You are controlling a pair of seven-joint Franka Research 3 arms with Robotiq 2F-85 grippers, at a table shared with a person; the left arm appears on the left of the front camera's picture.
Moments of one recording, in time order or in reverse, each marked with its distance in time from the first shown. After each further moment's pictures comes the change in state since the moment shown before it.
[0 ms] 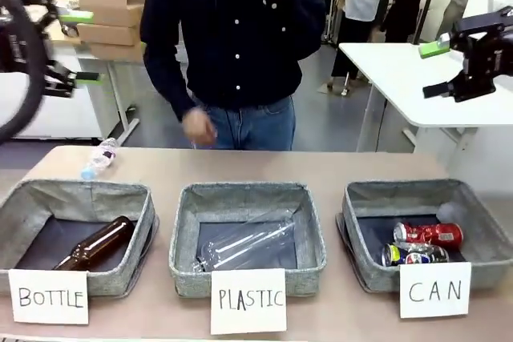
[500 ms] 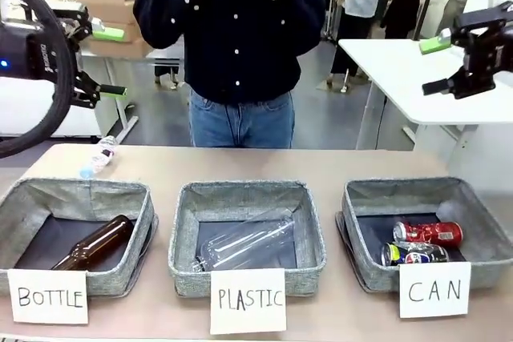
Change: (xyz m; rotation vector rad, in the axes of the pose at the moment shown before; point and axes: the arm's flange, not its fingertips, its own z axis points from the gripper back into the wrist) left arm -0.003 0.008 -0.045 0.069 0.078 0.002; right arm -0.001 0.003 -0.003 0.009 0.017 0.009
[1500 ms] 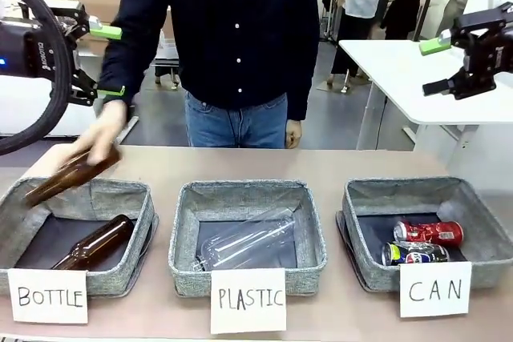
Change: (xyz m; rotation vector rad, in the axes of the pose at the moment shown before) left arm 0.002 -0.001 0.005 0.002 -0.014 -0.002; right arm 0.000 0.000 0.000 0.001 0.001 0.001
